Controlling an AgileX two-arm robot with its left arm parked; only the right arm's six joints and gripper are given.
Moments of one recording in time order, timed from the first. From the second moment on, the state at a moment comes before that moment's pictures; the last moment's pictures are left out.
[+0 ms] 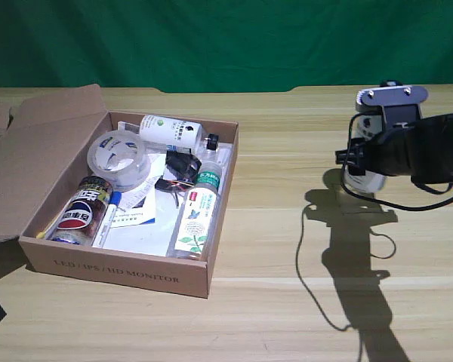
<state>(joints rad) 0.21 1.77 -0.99 1.58 -0.26 -1.52</state>
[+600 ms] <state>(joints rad) 0.62 1.74 -1.21 1.68 0.19 -1.53</state>
